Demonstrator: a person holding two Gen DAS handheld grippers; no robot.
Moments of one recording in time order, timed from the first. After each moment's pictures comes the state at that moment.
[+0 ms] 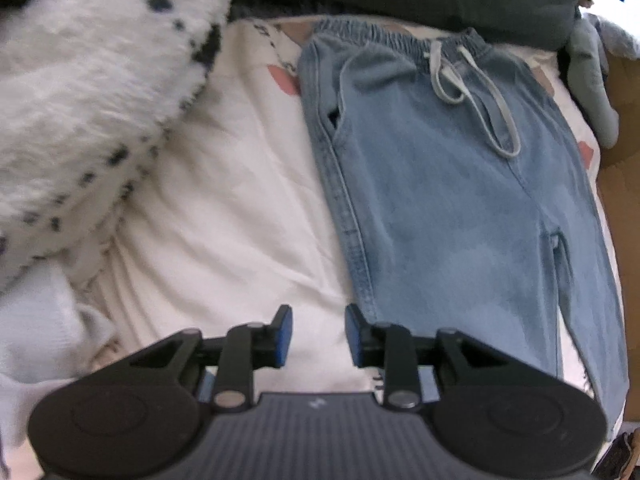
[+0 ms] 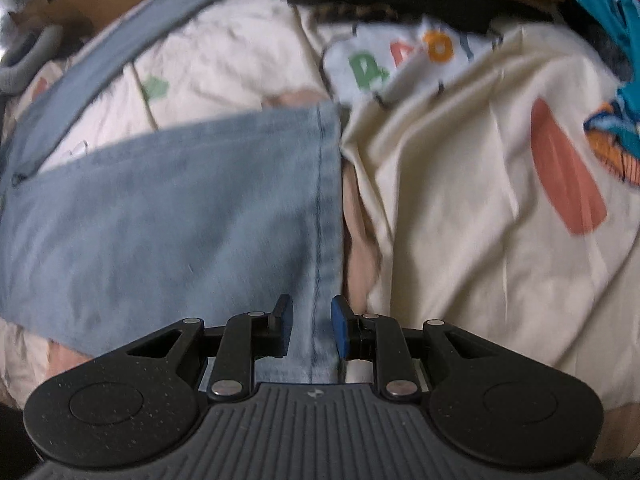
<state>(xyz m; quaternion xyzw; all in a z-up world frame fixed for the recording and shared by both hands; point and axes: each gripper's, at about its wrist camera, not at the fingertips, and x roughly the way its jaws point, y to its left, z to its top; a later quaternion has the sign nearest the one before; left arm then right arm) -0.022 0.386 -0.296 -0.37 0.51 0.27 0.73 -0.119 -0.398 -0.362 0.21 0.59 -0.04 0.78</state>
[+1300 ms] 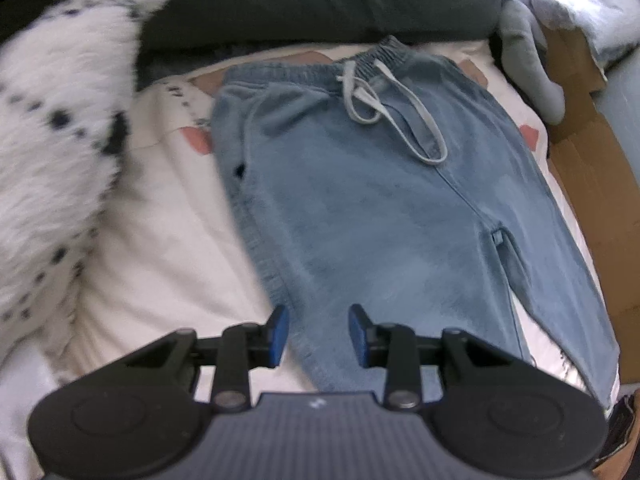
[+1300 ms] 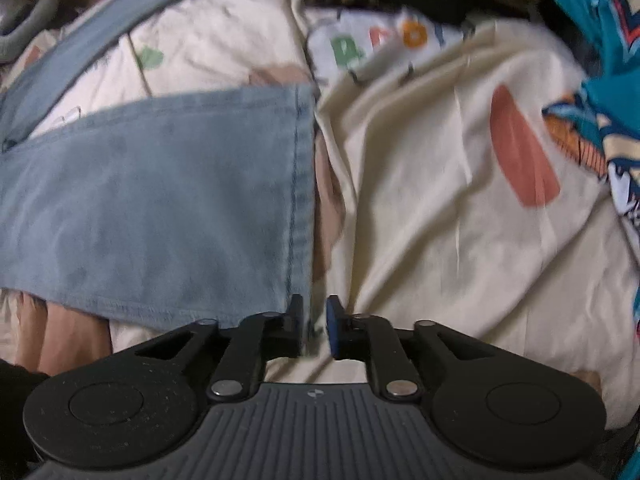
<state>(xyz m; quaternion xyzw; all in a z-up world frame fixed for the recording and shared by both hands) 0.028 0.368 -0.267 -0.32 0.50 0.20 0.78 -0.148 -0.403 -0.330 0.17 0.61 -0.06 0.77</state>
